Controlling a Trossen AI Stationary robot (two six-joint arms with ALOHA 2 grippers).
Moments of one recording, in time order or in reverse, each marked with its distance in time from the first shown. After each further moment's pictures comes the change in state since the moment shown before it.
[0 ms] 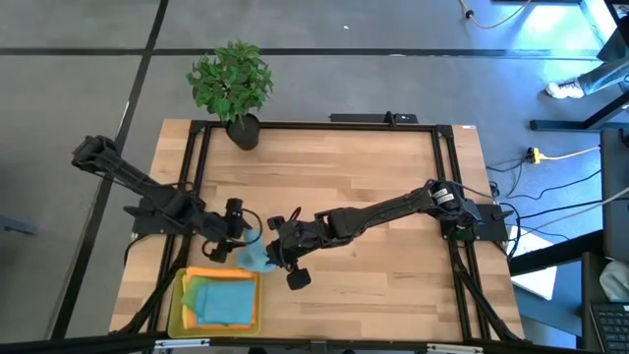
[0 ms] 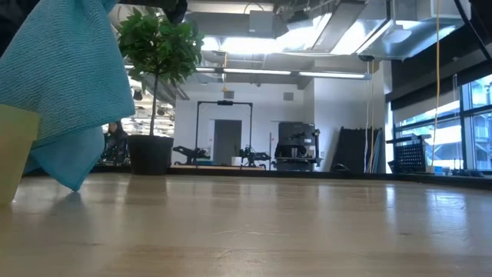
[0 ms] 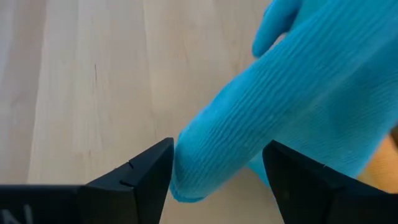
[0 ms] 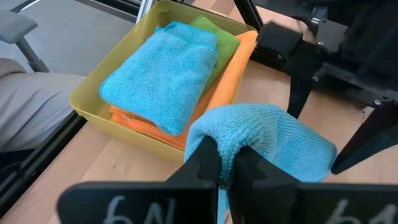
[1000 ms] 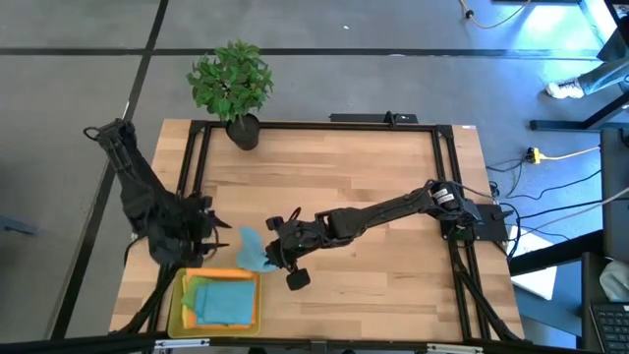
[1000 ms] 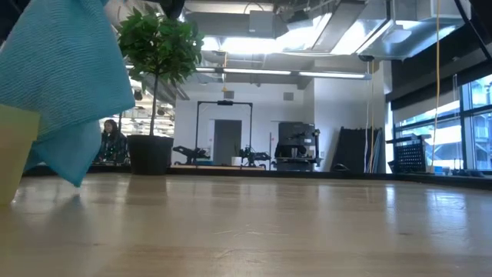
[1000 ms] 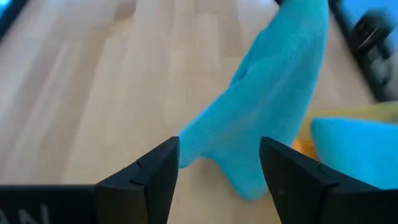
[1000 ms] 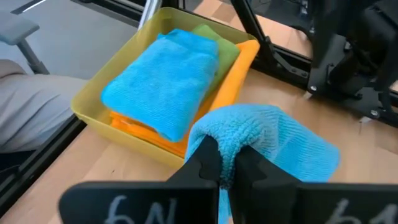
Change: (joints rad) left arm -0.485 -0.080 0.227 -0.407 -0.449 -0.530; right arm 0.000 0.000 0.000 0.024 0.000 -0.023
